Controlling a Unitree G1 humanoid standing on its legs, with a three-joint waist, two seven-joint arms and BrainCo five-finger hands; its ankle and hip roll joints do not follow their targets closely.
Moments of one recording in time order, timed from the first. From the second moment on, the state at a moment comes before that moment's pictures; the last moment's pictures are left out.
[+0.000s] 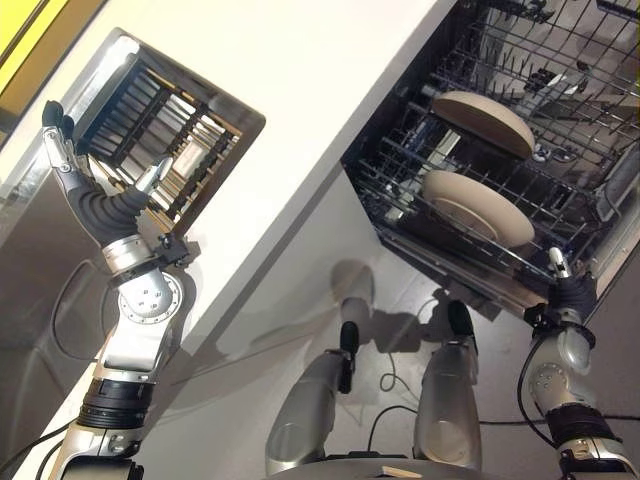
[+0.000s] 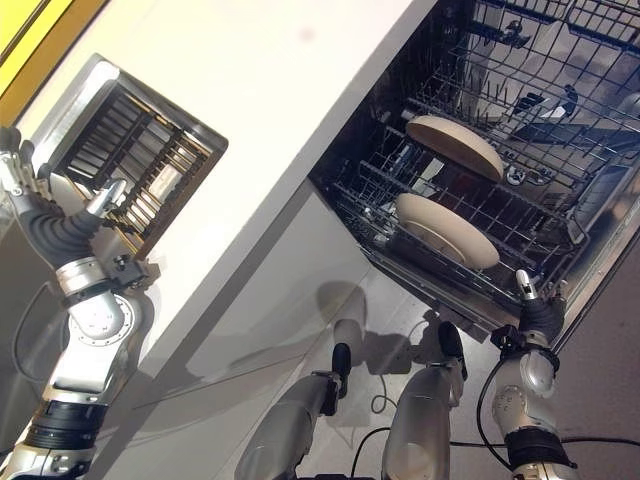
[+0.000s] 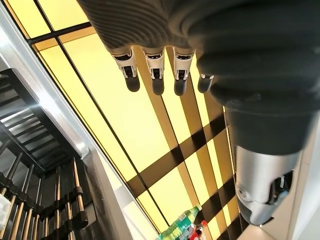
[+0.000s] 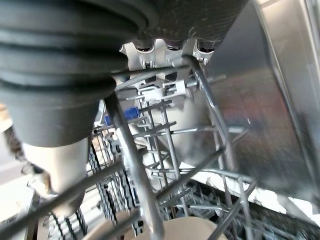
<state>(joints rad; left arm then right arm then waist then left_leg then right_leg) -0.21 0.55 0.00 -0.12 -0.09 -0.28 0.77 -0.12 -0.46 -0.06 0.51 0.90 -0.42 -0.13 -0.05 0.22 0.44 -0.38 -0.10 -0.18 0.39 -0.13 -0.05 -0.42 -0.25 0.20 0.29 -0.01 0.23</state>
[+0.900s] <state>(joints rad) -0.24 0.55 0.06 -0.09 -0.10 -0.25 0.71 -0.23 -0.46 0.05 0.47 0.81 -0.23 -0.22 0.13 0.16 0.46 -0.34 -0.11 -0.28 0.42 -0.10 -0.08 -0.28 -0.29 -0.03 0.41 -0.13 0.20</state>
